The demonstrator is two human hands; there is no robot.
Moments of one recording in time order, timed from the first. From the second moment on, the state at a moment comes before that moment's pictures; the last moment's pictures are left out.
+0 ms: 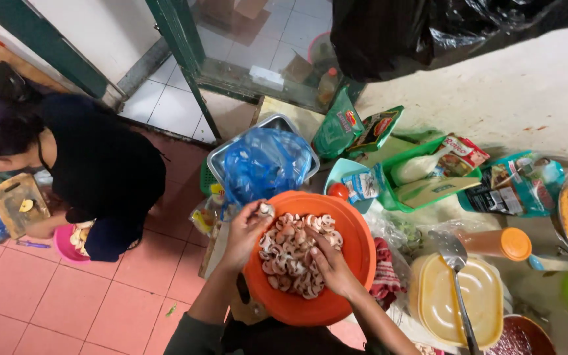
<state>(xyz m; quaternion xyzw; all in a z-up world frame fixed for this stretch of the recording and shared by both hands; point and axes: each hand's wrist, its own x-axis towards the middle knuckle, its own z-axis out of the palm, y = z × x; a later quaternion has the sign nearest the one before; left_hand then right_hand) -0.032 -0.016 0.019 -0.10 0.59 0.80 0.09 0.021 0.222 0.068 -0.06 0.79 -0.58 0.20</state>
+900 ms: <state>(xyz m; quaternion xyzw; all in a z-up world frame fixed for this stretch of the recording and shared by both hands) 0.077 0.071 -0.034 -0.06 0.53 0.84 0.09 0.096 0.253 0.066 -0.12 0.81 -0.54 0.18</state>
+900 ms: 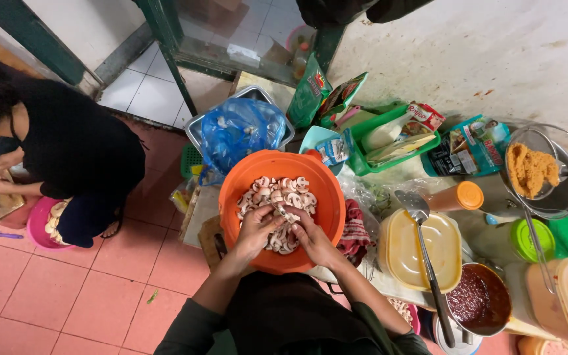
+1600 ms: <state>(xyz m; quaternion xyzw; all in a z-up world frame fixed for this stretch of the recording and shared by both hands) 0.075 0.046 -0.004 0.14 0.71 0.67 0.14 0.093 0.268 0.006 -0.02 0.84 -0.50 0.20</state>
